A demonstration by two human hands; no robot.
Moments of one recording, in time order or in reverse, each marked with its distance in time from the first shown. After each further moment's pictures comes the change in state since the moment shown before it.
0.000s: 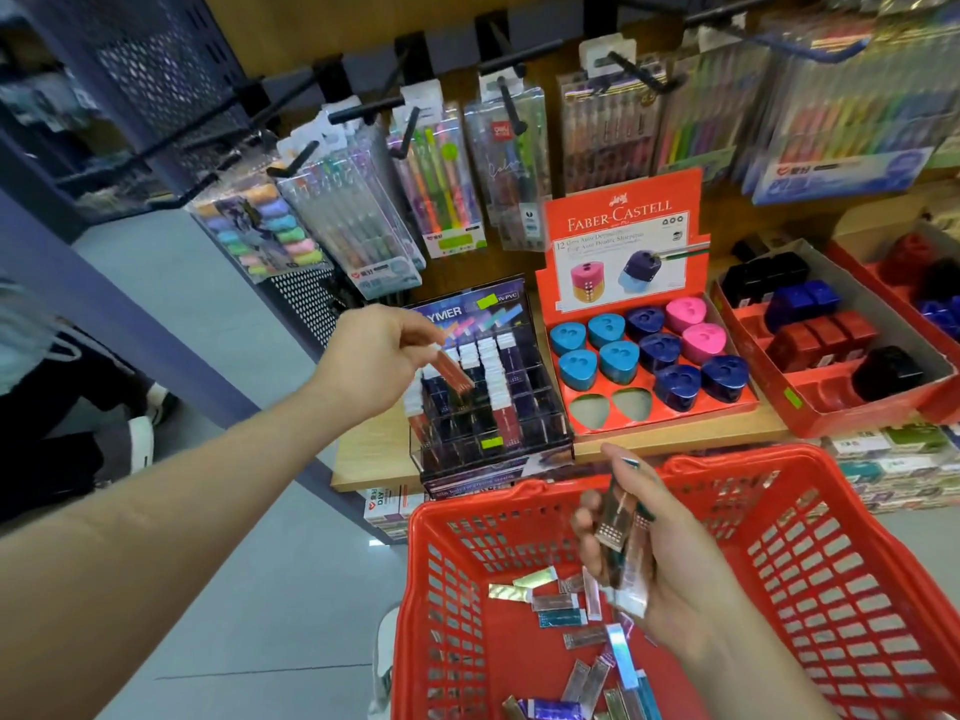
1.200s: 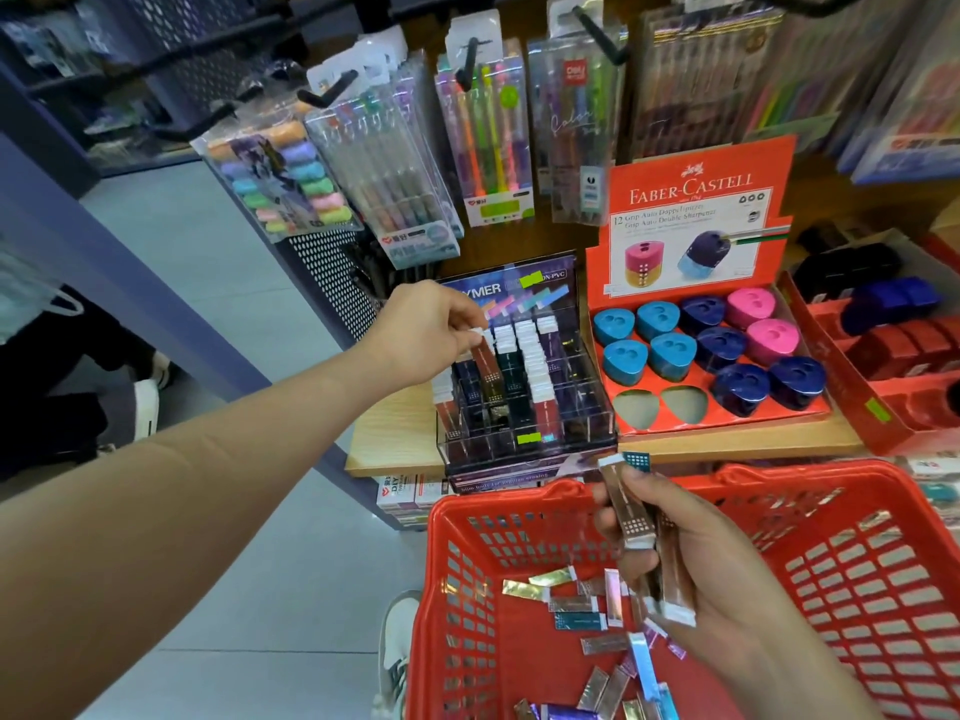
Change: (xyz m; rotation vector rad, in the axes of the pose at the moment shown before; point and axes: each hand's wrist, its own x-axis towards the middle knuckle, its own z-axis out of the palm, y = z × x) left_hand 0.039 -0.039 0.030 0.027 -0.106 0.053; right_hand 0.024 0.007 0.013 -0.163 0.071 0.099
